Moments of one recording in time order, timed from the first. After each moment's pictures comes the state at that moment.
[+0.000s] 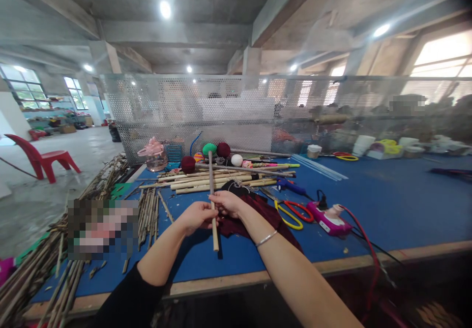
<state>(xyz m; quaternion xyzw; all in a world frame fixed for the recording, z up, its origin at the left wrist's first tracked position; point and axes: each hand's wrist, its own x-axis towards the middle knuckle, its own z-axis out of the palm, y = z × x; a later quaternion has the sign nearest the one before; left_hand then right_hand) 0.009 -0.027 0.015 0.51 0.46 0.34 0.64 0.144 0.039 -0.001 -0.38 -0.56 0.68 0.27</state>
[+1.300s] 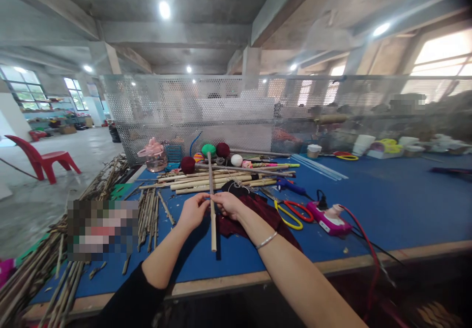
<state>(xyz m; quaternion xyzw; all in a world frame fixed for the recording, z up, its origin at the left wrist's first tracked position) 0.002 -0.009 0.001 0.63 0.52 0.45 0.36 0.143 0.033 0.001 -0.41 -0.53 0.68 0.31</state>
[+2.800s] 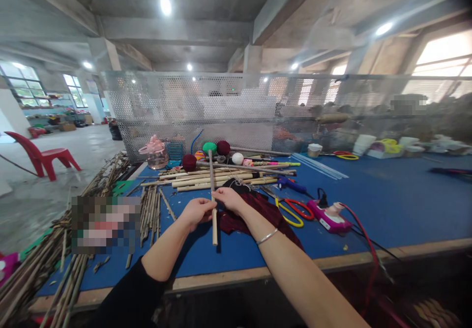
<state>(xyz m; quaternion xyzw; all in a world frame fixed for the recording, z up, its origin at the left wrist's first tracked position) 0.010 -0.018 0.004 0.41 0.52 0.43 0.61 0.143 0.045 -0.009 -0.43 -0.68 0.46 0.37</state>
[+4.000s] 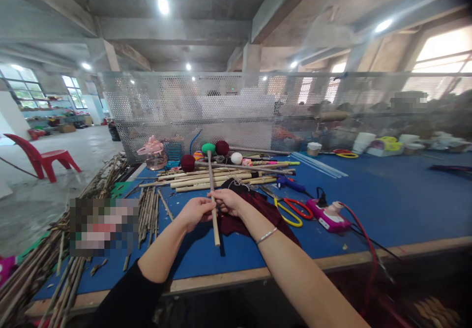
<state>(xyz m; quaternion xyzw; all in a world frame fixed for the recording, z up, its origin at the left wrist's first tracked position) 0.007 -0.017 0.006 0.48 0.46 0.41 0.62 0.145 0.039 0.000 -0.36 -0.53 0.71 0.30</state>
